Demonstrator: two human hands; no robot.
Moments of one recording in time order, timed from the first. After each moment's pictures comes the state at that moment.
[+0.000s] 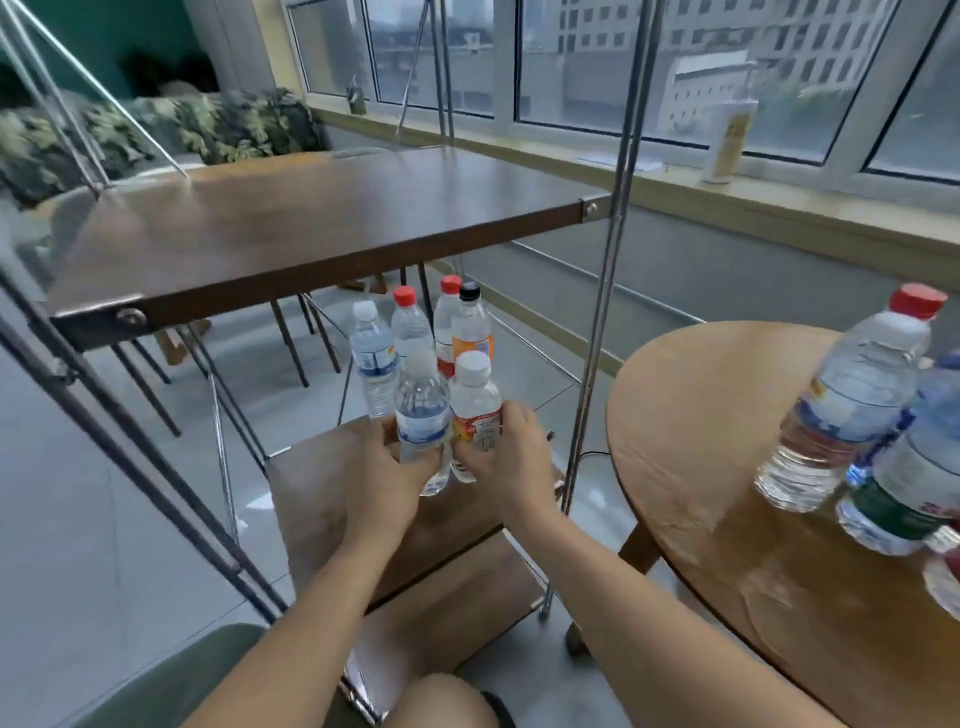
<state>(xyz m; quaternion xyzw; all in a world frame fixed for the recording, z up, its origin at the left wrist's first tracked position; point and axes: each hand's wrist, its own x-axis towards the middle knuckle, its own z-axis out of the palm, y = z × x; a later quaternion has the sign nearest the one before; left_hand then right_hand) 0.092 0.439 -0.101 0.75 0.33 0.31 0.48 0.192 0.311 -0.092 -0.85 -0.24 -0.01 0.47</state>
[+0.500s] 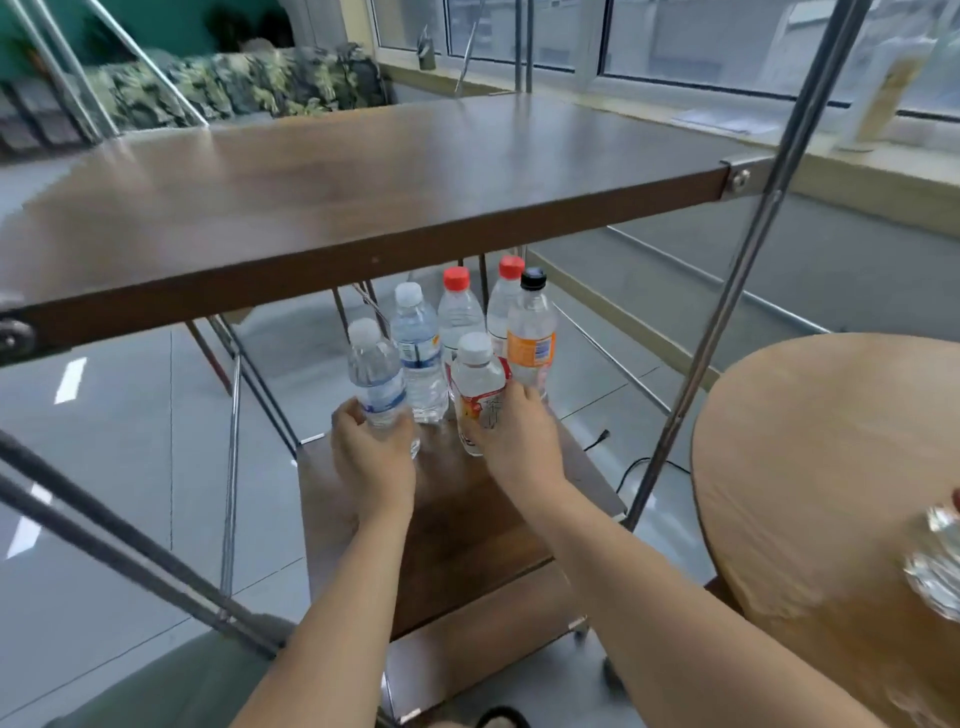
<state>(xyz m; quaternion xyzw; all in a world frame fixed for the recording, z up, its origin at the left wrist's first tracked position) 0.135 0.514 -0.142 0.63 0.50 0.45 0.38 0.246 0.399 -0.120 -0.87 -0.30 0.02 0.40</state>
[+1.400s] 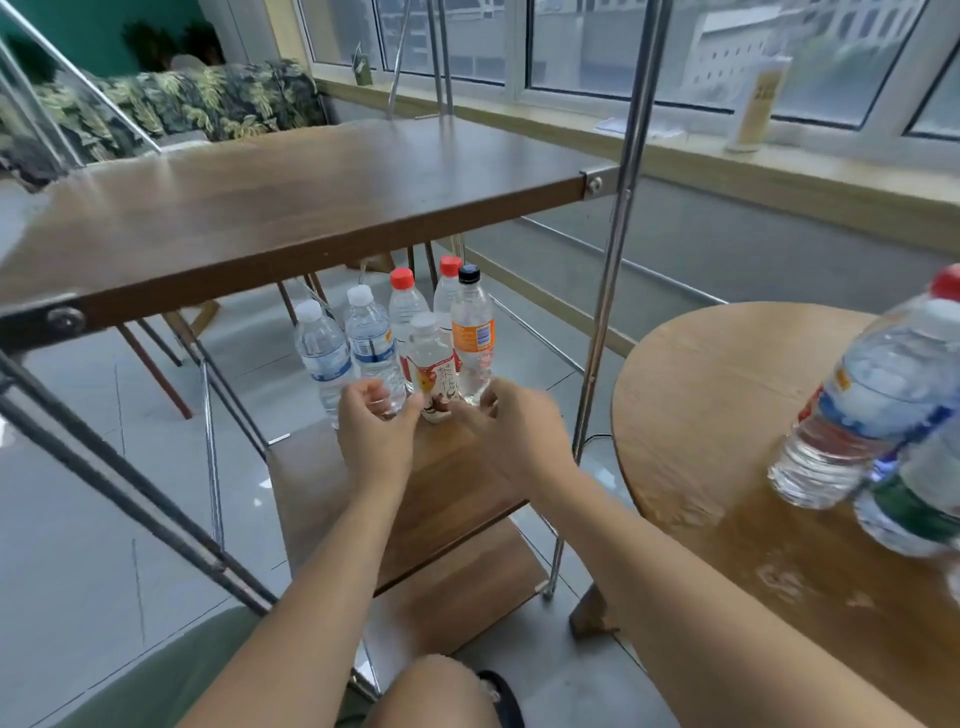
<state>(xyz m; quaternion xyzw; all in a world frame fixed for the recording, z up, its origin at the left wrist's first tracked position) 0.134 0.466 -0.106 0.71 0.40 0.39 0.43 0.214 0.310 -0.055 -0.89 -0.28 0.03 0.36</state>
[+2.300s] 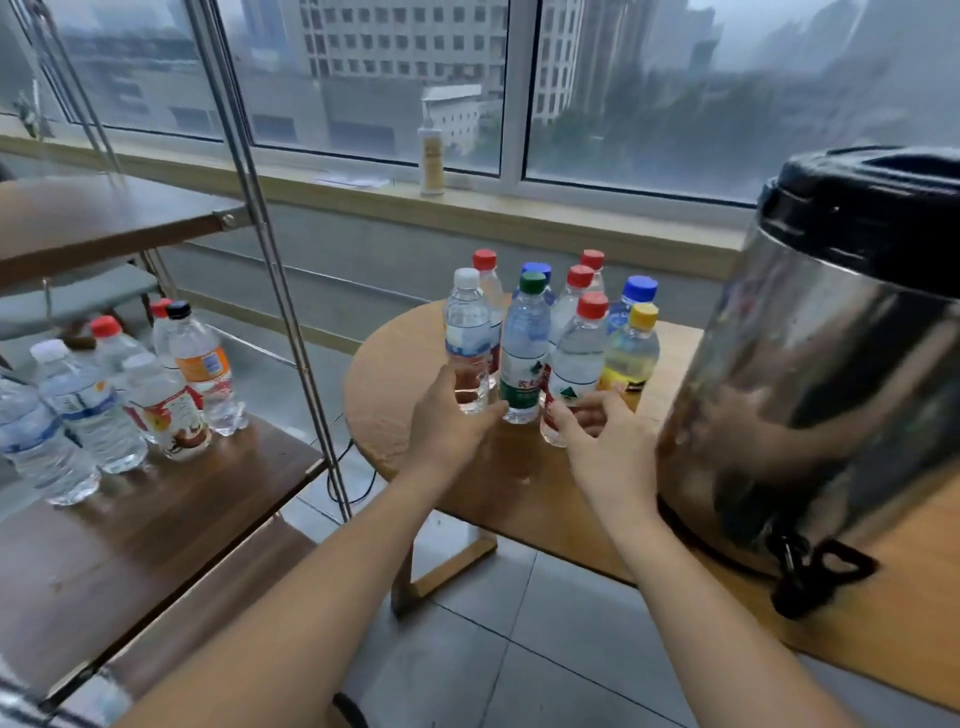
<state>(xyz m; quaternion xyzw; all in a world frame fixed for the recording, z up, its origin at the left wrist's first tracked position) 0.180 0.113 -0.039 0.84 0.01 0.17 0.51 0.135 -0.082 -0.019 -0.86 0.06 -0.23 0.46</state>
